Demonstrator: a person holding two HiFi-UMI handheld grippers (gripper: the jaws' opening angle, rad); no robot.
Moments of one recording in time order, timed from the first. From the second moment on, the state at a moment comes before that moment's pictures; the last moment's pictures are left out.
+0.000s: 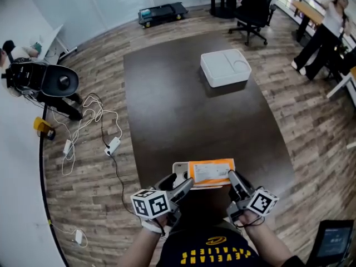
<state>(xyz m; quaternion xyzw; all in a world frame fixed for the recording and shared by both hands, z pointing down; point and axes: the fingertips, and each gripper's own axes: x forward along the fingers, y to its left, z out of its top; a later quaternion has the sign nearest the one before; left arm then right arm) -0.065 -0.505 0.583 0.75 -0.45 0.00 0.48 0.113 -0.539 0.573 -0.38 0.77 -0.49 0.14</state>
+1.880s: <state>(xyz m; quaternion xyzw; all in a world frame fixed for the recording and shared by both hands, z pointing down) -0.062 -0.493 0.693 0.73 -0.43 0.25 0.47 0.069 -0.517 0.684 -0.38 0.80 -0.41 -0.22</state>
